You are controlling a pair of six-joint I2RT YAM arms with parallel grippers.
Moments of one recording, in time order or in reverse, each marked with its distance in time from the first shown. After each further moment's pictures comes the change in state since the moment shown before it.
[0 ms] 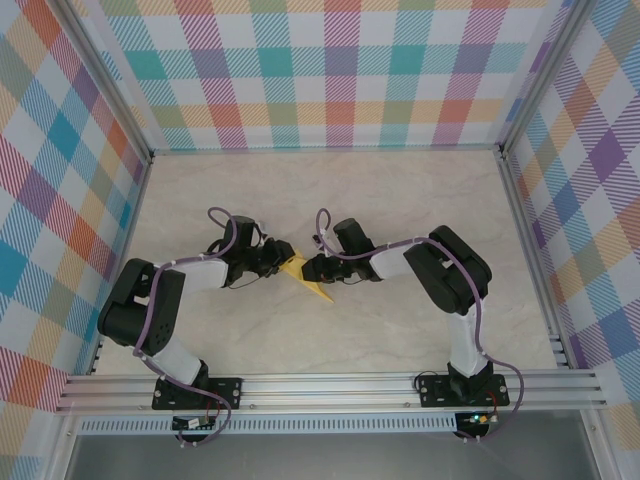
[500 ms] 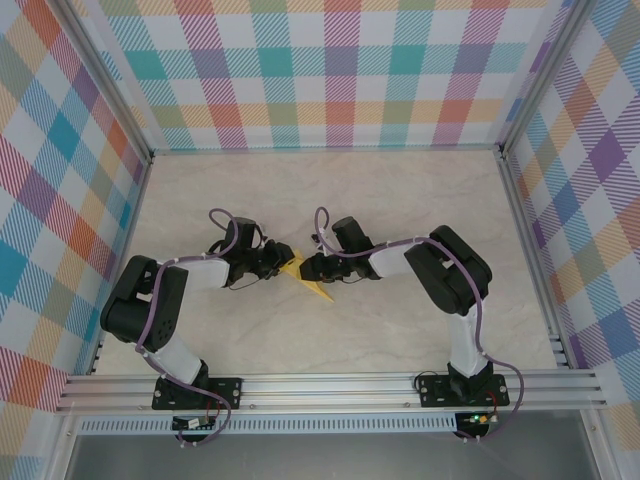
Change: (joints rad) left arm 0.000 0.021 0.000 -0.007 -0.009 0.000; right arm 0.000 -0.006 0.019 -0.040 -0.007 0.000
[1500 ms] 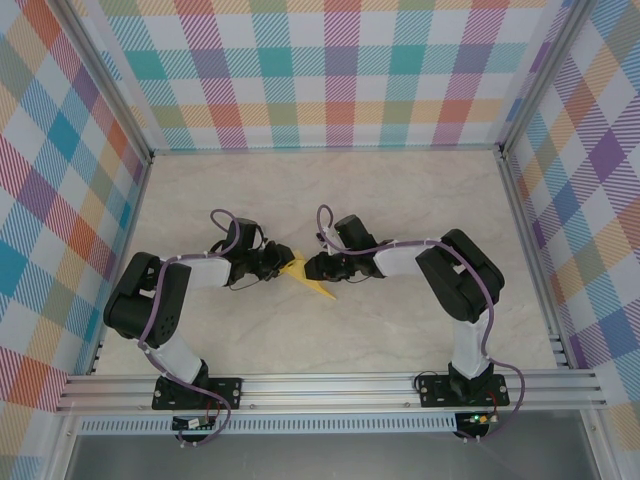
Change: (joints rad) left arm 0.000 0.027 0.010 -0.012 -0.002 0.000; right arm 0.000 -0.086 -0.013 -0.135 0.097 -0.031
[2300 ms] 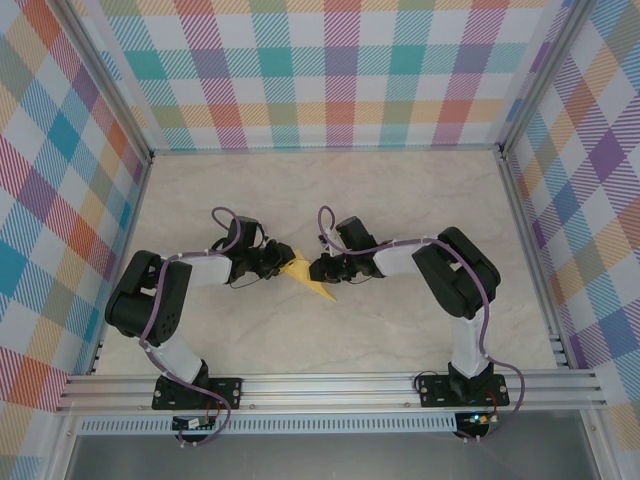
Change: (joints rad) left arm 0.000 0.013 0.022 -0.019 0.000 0.019; right arm -0.020 0.035 -0.001 0.001 -0.011 0.009
